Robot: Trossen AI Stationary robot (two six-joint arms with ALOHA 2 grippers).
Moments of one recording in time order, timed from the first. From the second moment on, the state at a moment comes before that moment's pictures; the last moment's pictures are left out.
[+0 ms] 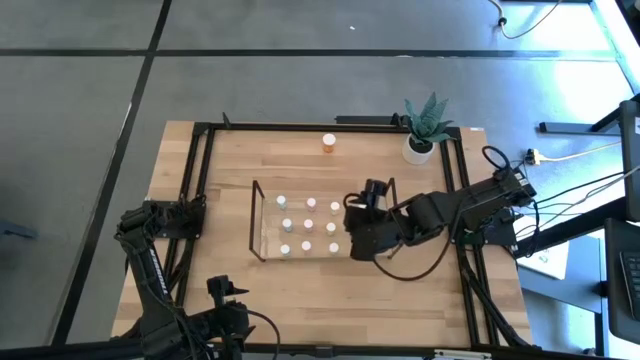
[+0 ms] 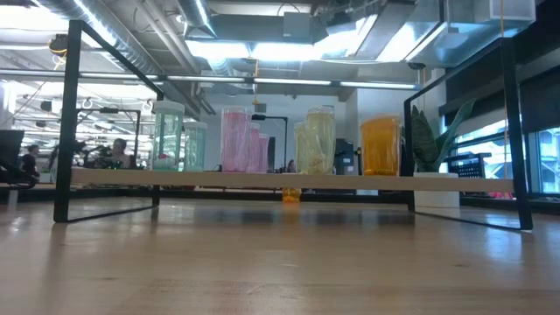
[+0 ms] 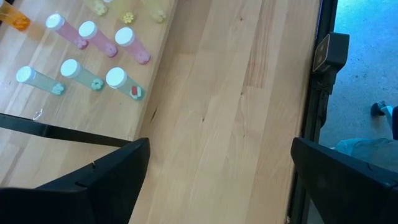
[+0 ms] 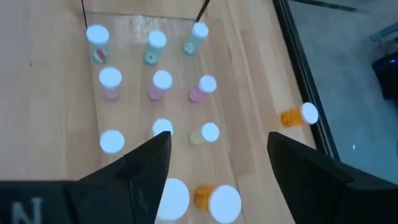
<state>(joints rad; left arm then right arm) -1.05 1.94 1.94 -1.52 -0.68 -1.30 0.39 1.69 1.75 -1.12 0.63 0.31</state>
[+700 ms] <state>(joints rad) -1.05 1.94 1.94 -1.52 -0.72 -0.98 0.40 1.69 1.75 -1.19 0.53 0.32</state>
